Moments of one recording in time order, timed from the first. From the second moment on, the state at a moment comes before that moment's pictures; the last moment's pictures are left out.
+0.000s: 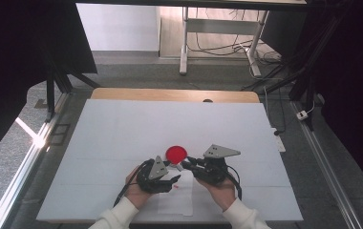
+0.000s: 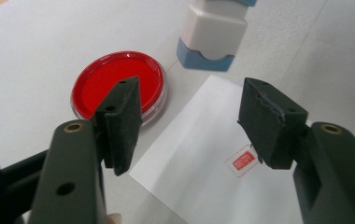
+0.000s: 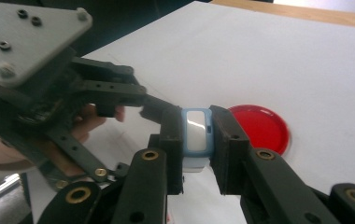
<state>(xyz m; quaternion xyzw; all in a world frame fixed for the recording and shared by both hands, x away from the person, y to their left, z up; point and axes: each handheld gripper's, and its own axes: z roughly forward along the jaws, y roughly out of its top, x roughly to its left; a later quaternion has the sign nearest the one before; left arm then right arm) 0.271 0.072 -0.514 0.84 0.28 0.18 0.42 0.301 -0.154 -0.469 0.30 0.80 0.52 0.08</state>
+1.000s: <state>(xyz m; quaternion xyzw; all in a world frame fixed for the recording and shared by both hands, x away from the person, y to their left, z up) 0.243 0.180 -0.509 0.81 0.36 0.15 0.43 0.313 -0.172 -0.465 0.27 0.81 0.50 0.15</state>
